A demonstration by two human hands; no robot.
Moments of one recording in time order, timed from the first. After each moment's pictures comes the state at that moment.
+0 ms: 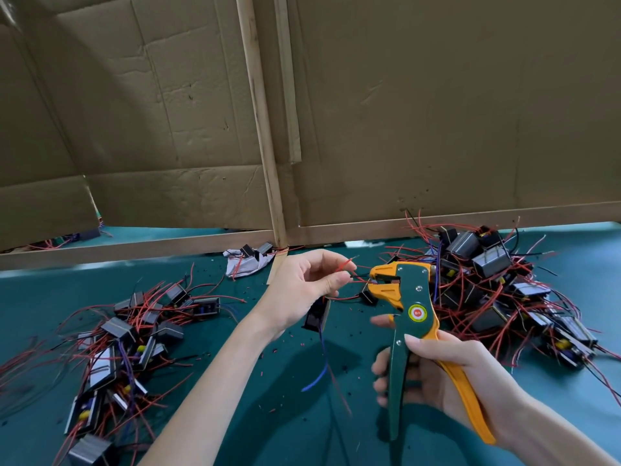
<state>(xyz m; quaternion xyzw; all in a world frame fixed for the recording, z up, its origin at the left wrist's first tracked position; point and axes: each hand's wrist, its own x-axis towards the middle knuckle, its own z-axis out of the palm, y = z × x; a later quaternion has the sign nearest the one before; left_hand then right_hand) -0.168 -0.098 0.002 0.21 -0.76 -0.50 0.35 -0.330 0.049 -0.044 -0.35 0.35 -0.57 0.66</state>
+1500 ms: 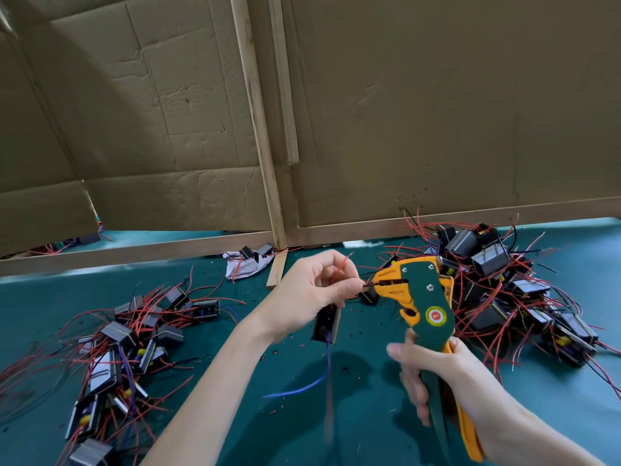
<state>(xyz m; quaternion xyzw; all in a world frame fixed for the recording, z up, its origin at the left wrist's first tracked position) -0.170 -0.087 0.009 0.19 -0.79 -0.51 0.29 -0.320 0.056 -0.051 -0.40 0.52 -0.57 0.50</state>
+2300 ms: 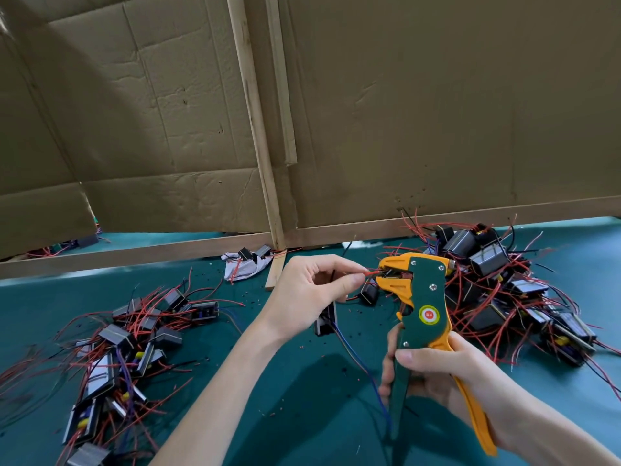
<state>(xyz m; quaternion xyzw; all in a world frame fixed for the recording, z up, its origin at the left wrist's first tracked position) -0.172 -0.082 0.010 0.20 -0.78 -0.47 0.36 -0.327 0.047 -0.042 -0.39 0.40 -0.58 0.59</state>
